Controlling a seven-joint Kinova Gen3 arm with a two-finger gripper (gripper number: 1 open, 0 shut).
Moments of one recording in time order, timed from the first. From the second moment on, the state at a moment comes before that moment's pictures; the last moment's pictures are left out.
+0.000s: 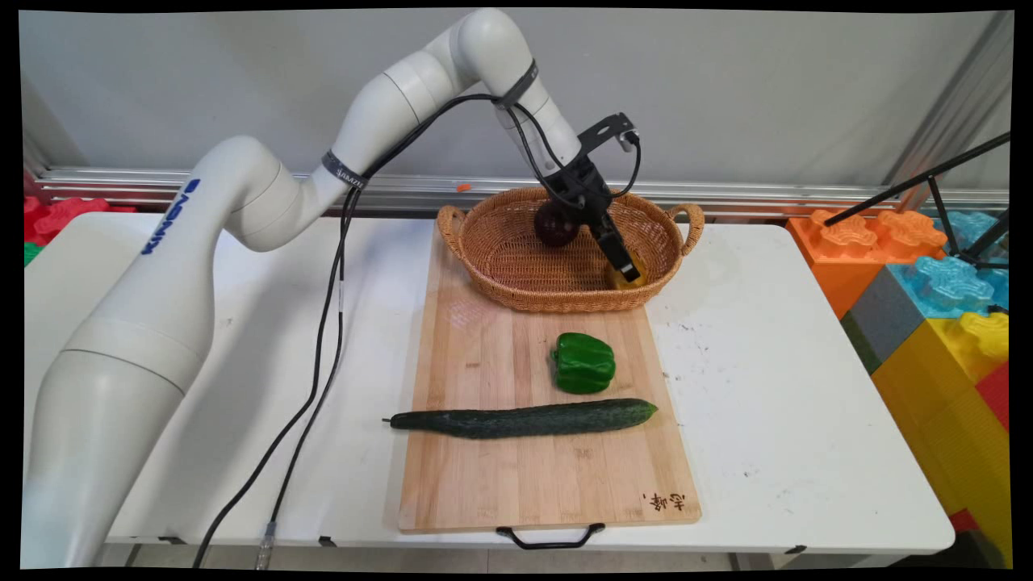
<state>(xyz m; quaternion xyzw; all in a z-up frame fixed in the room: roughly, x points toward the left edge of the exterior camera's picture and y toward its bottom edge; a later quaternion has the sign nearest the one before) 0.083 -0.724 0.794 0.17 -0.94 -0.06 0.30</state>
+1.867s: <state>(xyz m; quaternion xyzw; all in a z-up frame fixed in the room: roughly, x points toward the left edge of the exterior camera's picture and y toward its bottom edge) 0.093 -0.718 0.793 0.14 -0.94 -0.03 0.30</state>
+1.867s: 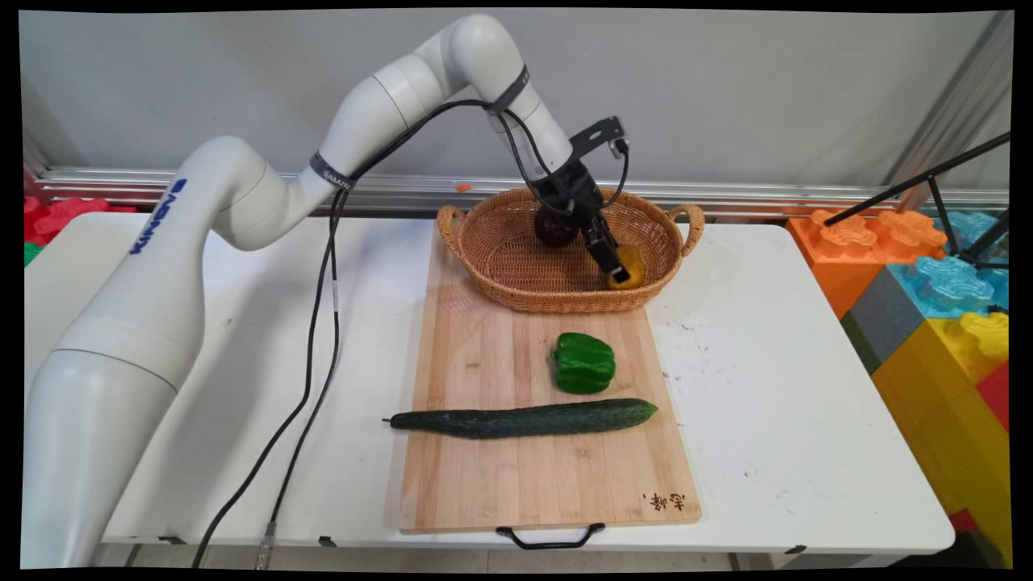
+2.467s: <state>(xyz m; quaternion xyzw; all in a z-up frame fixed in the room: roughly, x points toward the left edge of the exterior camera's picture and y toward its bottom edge) 0.122 -0.691 0.863 0.21 -0.92 0.02 0.34</state>
